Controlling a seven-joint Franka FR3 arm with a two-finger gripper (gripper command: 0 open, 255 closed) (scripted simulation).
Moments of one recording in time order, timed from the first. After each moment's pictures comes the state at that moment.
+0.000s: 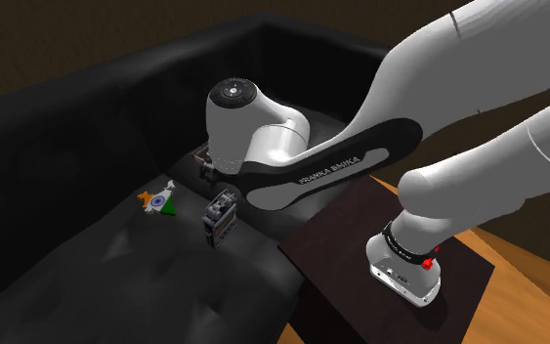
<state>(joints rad) -0.65 -0.27 1.40 -2.42 0.12 2.45 1.64</state>
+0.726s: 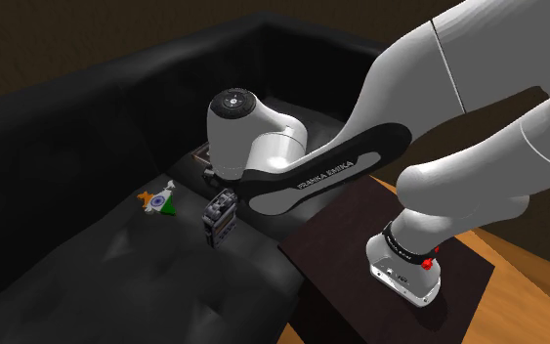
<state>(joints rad) -0.77 -0.24 1.53 -2.43 0.09 2.51 1.67</state>
